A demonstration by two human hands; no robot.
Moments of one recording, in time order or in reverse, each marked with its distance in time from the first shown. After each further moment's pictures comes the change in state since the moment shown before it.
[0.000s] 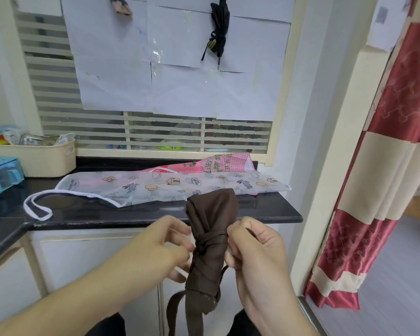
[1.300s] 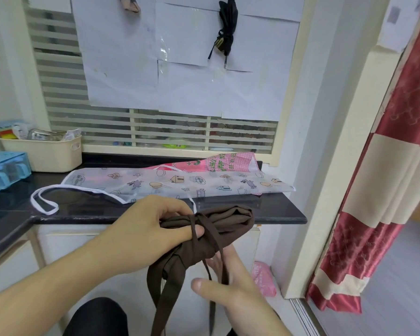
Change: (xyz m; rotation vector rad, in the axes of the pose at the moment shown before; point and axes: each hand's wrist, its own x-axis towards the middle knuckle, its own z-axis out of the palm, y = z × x) left_hand 0.009 0.023 -0.029 0.399 -0.017 0.318; right_hand -0.012 0.051 -0.021 -0.352 -0.475 0.234
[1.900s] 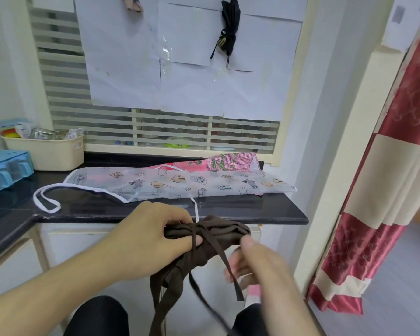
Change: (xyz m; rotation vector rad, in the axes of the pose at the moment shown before) left_hand -0.005 -0.010 0.003 0.209 0.019 0.071; right_hand -0.008 -0.040 -0.023 -0.193 0.373 0.259
